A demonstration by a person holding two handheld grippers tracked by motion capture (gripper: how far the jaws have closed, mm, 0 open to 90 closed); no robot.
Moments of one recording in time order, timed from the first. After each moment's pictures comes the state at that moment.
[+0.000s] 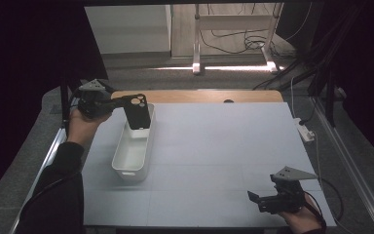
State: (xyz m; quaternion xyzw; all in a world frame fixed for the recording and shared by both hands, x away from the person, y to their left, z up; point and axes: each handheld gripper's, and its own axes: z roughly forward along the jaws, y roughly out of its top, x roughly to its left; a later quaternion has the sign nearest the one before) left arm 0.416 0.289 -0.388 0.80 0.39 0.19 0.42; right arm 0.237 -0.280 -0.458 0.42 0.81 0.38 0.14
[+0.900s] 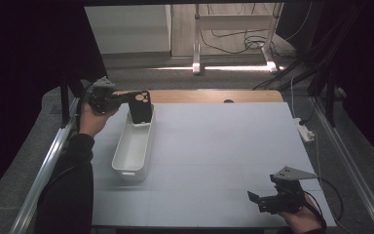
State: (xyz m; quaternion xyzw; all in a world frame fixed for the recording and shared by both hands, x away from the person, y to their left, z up) left arm 0.457 0.283 -0.413 0.80 0.39 0.21 0.40; right arm 0.238 -0.280 -0.458 0.42 0.81 0.38 0.14
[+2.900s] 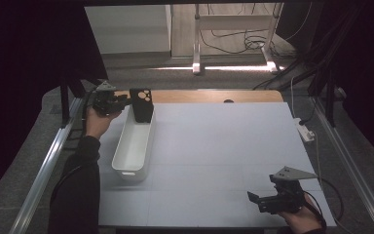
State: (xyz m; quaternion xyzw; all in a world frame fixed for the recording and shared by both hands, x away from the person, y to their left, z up) left arm 0.476 0.291 -0.451 0.77 0.44 0.21 0.42; right arm 0.238 -0.280 -0.458 0.42 0.81 0.38 0.13
